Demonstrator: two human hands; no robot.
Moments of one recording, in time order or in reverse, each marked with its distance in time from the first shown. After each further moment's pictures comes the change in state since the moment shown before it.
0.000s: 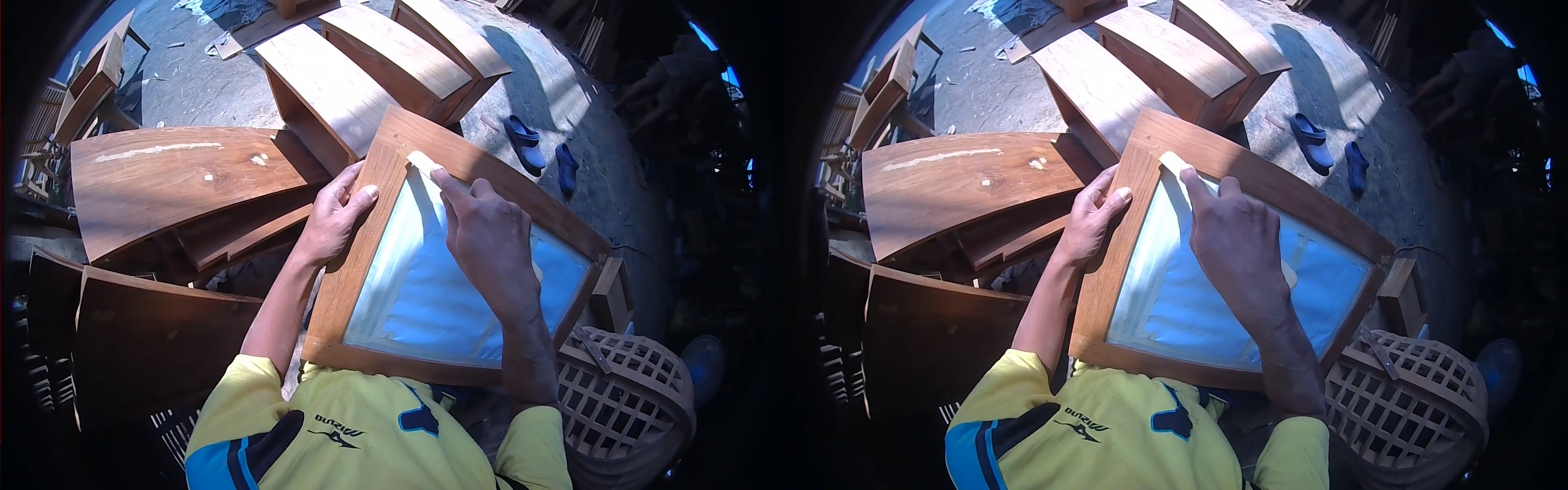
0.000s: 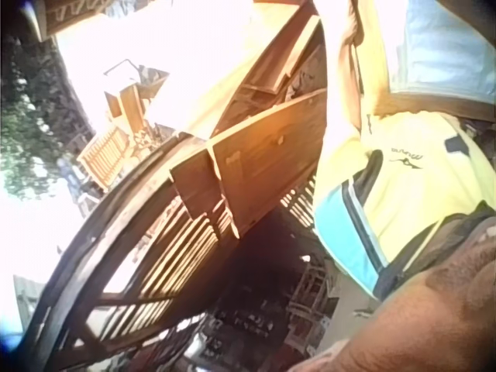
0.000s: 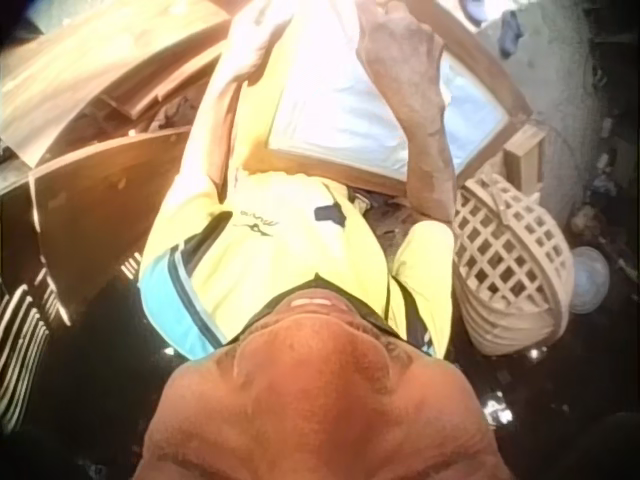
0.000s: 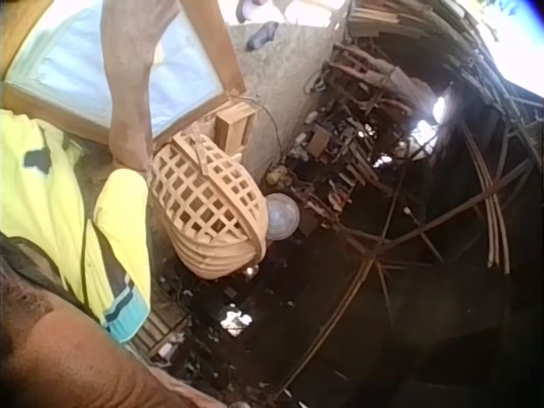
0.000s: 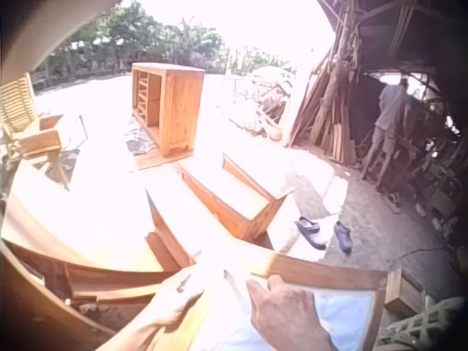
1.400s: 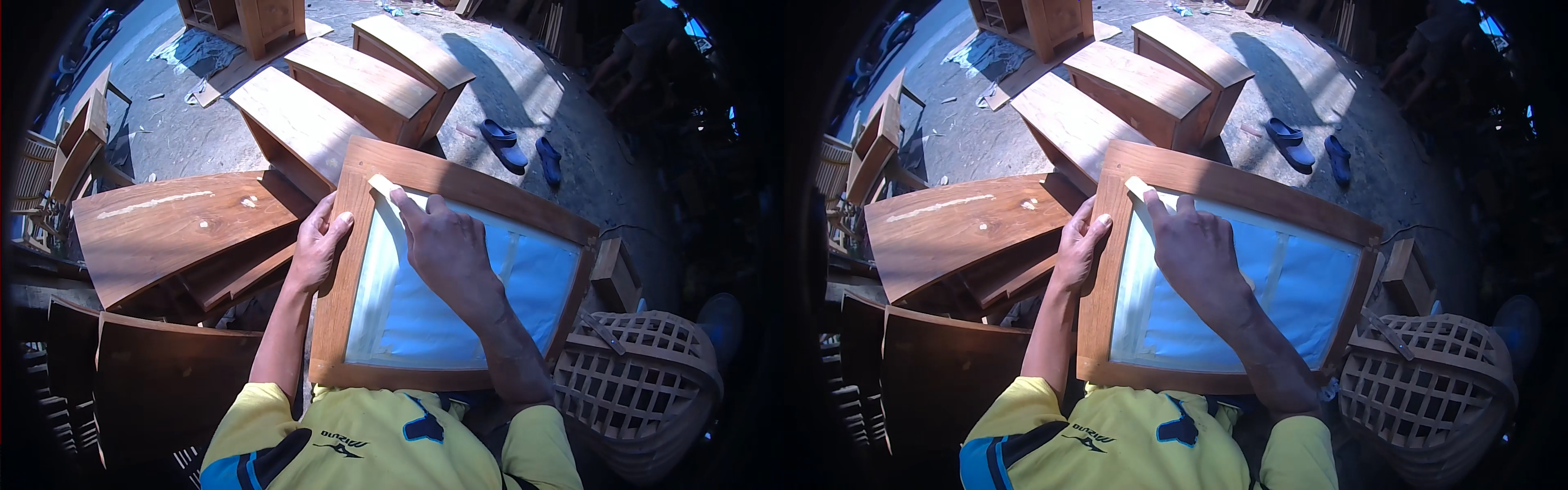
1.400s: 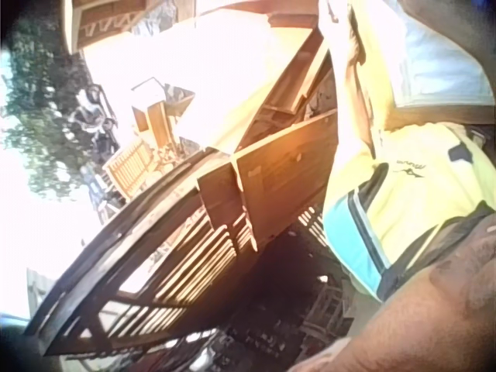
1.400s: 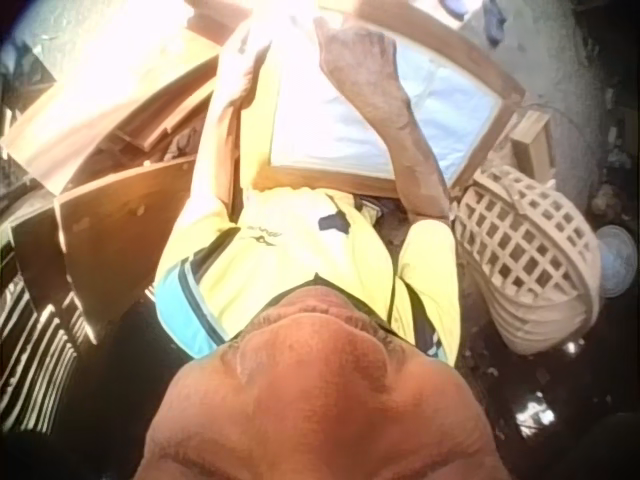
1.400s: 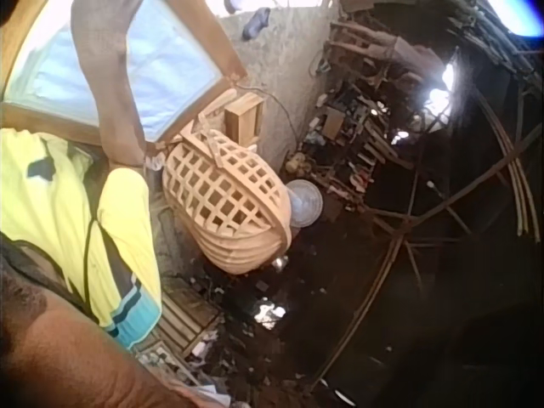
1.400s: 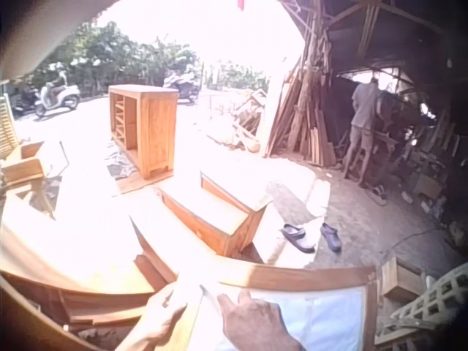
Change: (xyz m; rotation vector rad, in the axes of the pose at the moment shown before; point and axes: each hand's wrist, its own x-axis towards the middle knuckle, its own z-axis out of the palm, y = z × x) left_hand 0.007 -0.005 0.001 -0.024 0.014 0.007; right_hand -0.003 -0.002 0.017 0.059 0.090 0.025
